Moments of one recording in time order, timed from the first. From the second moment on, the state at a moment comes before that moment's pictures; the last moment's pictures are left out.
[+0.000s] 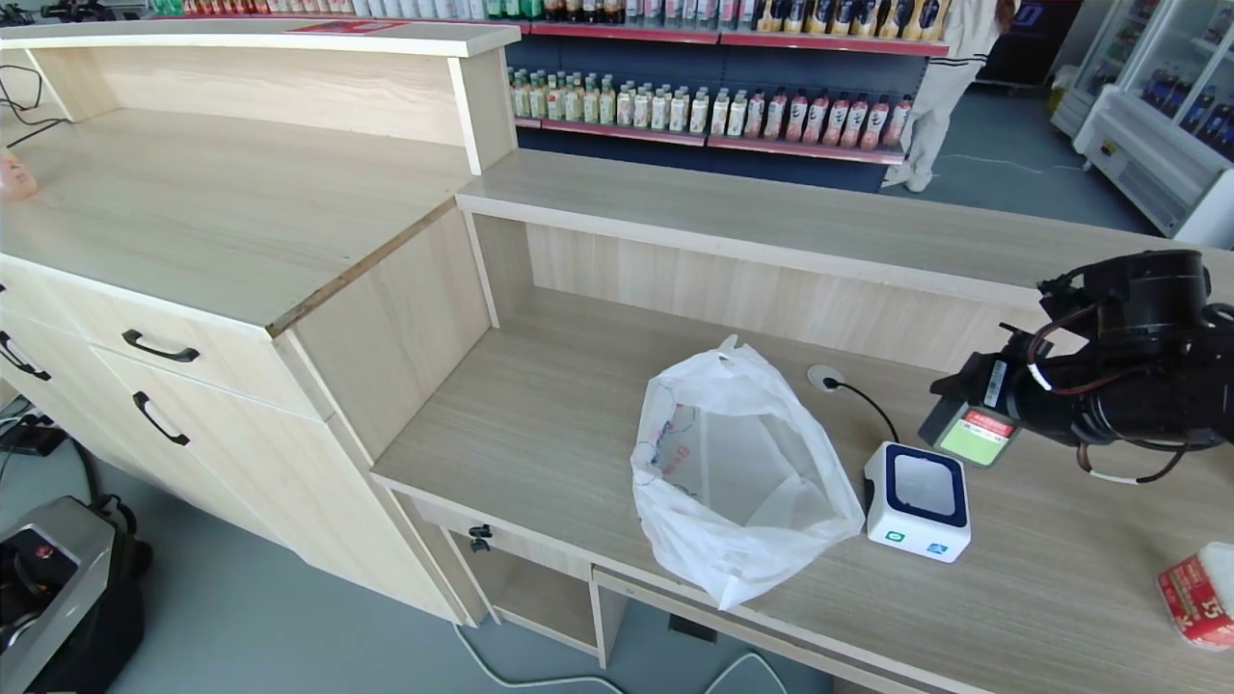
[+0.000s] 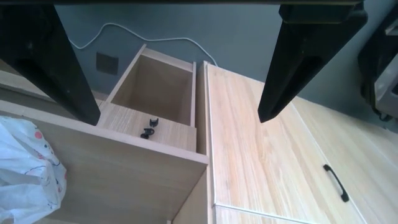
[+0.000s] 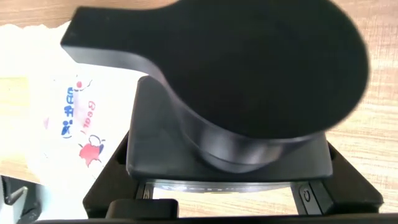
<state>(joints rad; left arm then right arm) 0.00 0.00 0.00 0.00 0.00 0.00 -0.01 1.73 -0.99 -0.16 0.04 0.35</state>
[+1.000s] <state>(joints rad) 0.00 0.00 0.00 0.00 0.00 0.00 0.00 1.83 -0.97 -0.14 -0.01 0.44</state>
